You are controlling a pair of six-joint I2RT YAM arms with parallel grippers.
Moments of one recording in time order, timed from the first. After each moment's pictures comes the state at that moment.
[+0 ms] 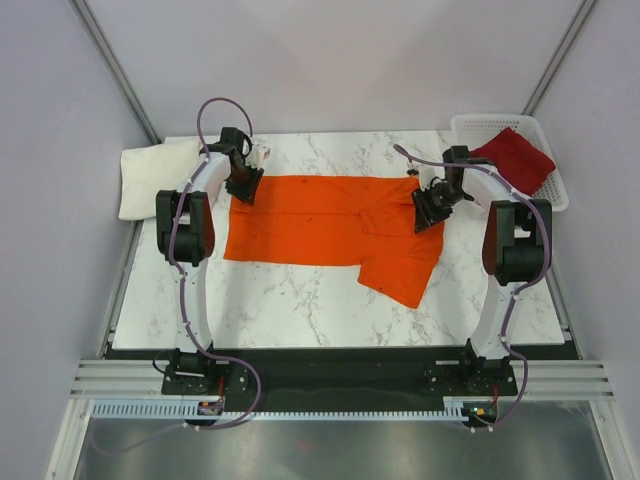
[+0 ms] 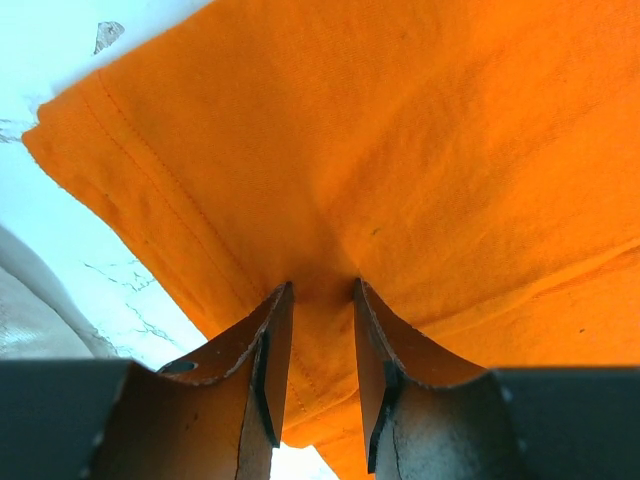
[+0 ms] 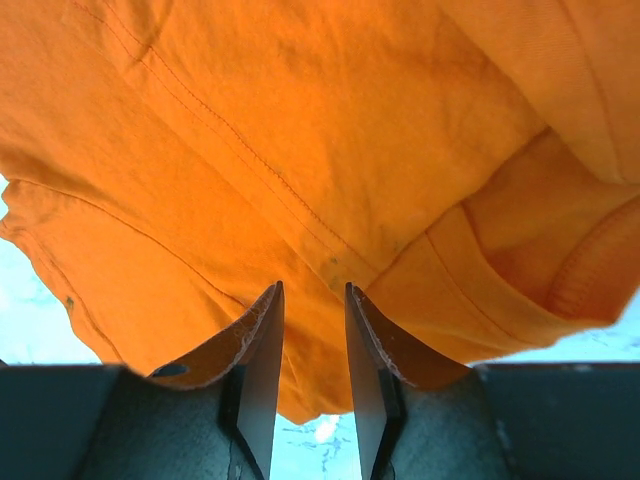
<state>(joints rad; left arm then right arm) -0.09 2.33 1.95 -0.80 0.13 0.35 0.02 2.05 1.54 -0.88 -0.47 -0.46</state>
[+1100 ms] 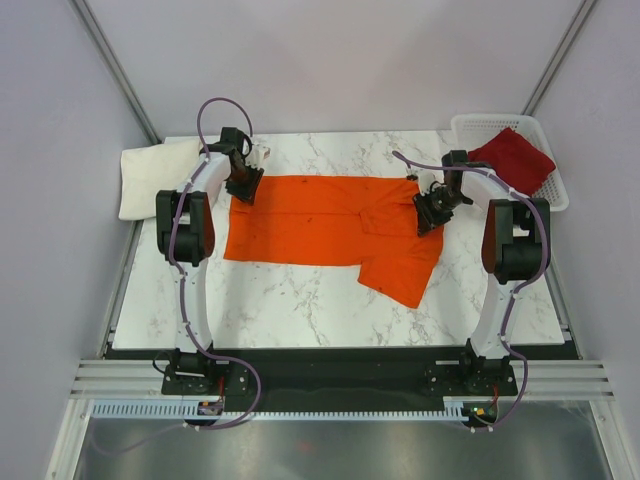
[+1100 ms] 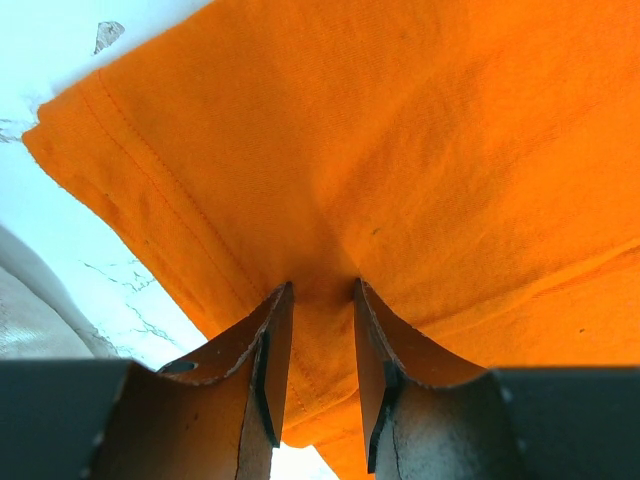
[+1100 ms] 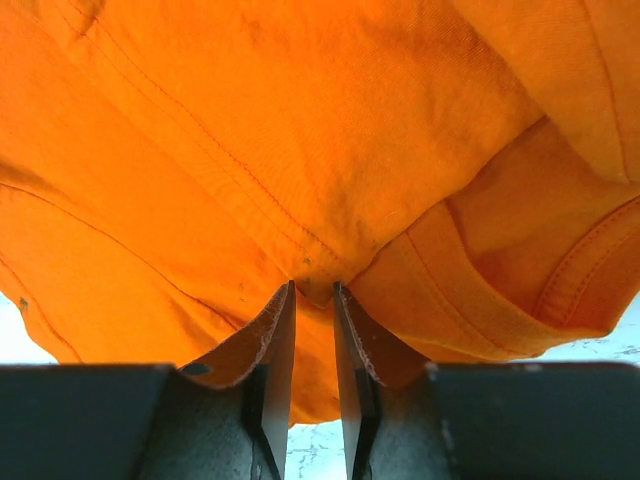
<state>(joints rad) -0.09 2.33 1.95 -0.80 0.13 0.35 0.02 2.05 1.51 -0.84 -0.43 -0.50</state>
